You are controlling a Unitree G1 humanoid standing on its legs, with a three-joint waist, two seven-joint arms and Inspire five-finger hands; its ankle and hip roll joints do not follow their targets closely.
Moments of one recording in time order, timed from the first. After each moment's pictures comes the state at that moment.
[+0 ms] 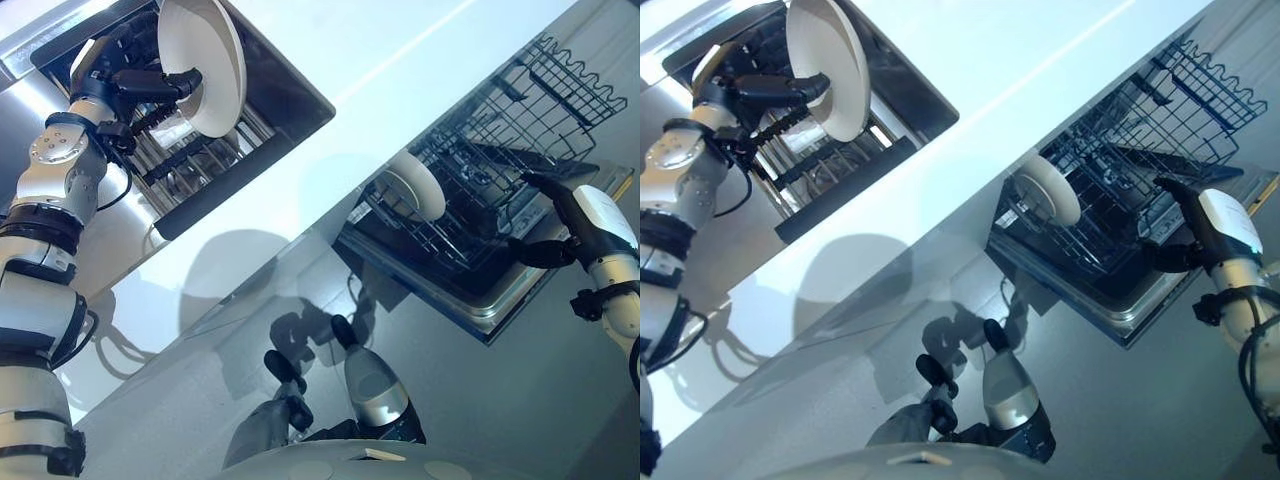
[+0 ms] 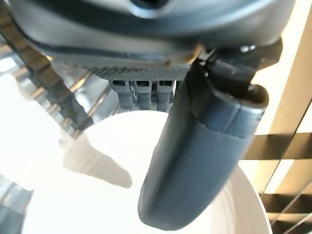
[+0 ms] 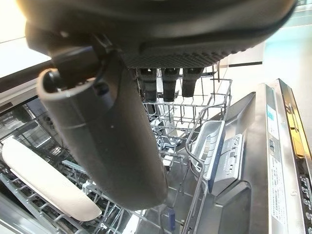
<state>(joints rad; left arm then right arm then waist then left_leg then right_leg) -1.05 0.91 -0.51 0.90 -0.96 -0.13 -0.16 0.13 -1.01 -0.10 0.03 -0.18 0.01 -0.13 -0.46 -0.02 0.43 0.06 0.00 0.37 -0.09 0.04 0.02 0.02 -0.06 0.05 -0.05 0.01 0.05</state>
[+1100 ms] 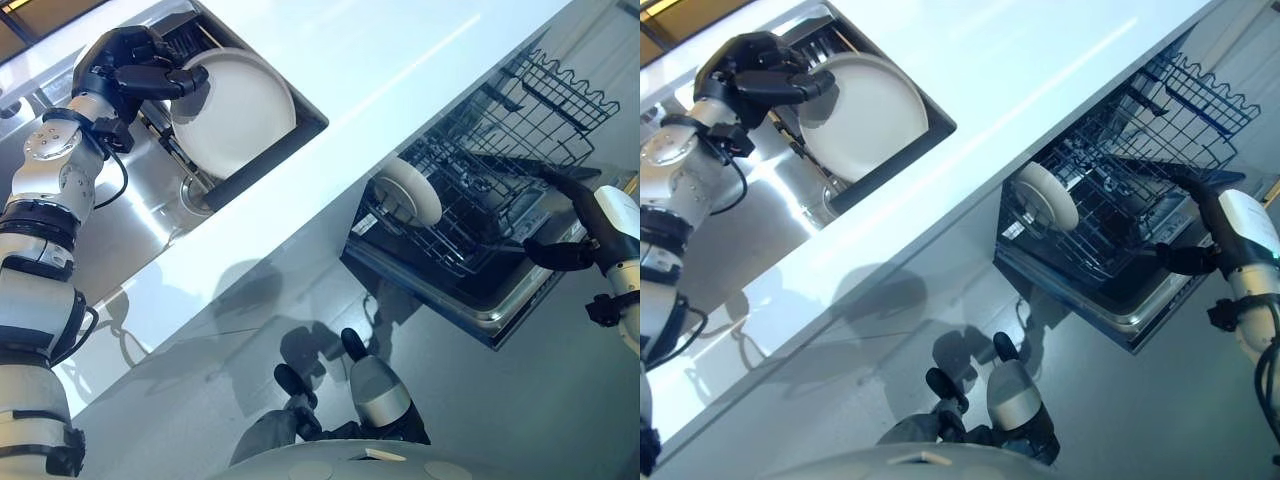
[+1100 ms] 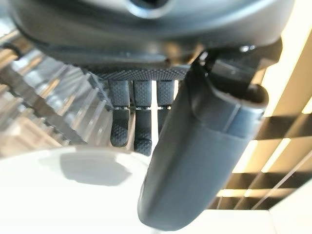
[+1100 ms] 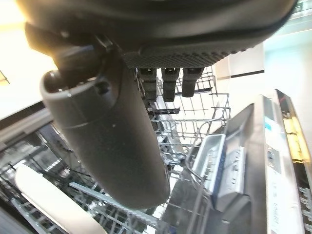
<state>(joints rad) -1.06 0.92 -0.50 0.89 -1.00 -0.13 -0.25 0.19 -0.99 -0.20 0.00 -0.17 -0.03 -0.12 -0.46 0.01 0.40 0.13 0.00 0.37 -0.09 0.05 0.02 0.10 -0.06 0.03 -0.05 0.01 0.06</state>
